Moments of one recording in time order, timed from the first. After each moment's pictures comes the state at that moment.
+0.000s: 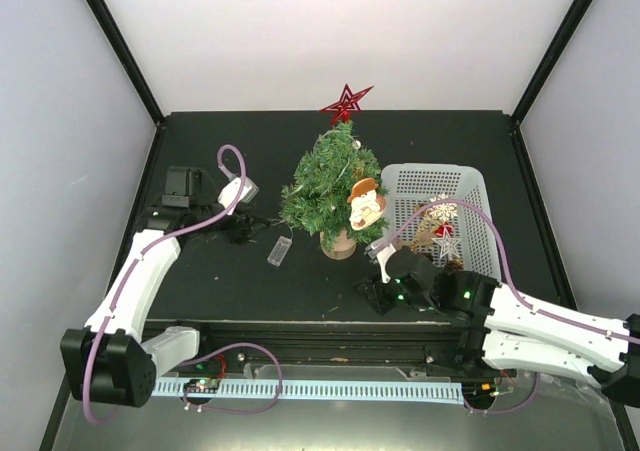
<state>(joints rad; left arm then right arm) -0.08 1.08 0.92 -0.70 0.75 0.48 1.14 0.84 0.66 -0.57 0.04 0.59</state>
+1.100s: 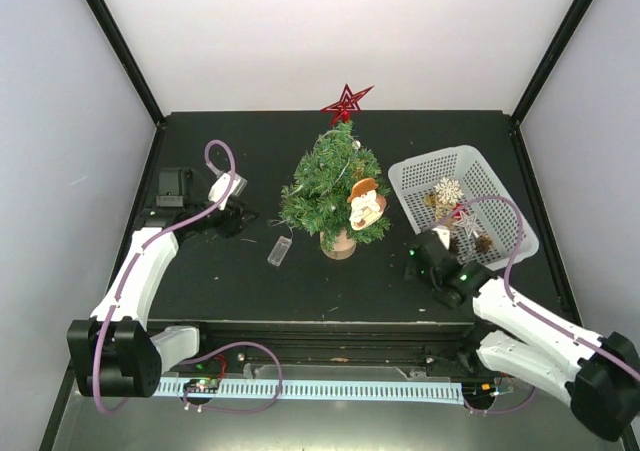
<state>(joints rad) 0.02 1.13 0.86 -0.60 0.70 0.40 0.77 0.91 0.48 -0.54 0.31 0.76</state>
